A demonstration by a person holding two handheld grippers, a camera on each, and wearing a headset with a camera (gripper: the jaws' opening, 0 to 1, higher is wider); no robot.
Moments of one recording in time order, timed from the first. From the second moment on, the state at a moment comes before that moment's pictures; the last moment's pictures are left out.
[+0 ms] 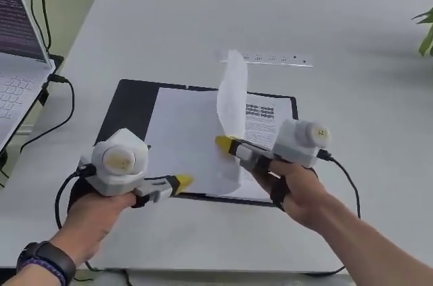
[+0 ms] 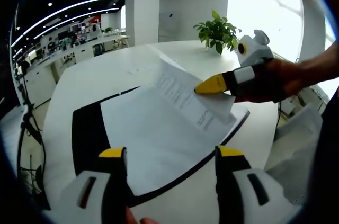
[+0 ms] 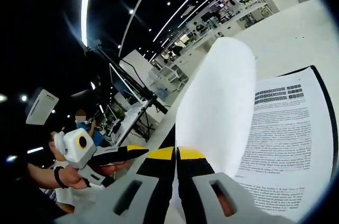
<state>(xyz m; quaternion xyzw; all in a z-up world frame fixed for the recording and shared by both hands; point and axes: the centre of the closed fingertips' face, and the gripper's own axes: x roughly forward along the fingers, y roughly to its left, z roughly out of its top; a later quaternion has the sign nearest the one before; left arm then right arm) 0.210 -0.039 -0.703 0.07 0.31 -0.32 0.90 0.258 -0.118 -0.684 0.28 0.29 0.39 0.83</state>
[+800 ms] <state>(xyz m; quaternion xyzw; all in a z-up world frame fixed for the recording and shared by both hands) 0.198 0.013 -0.704 0.04 0.31 -0.28 0.91 0.257 -0.037 -0.704 0.29 0.33 0.42 0.79</state>
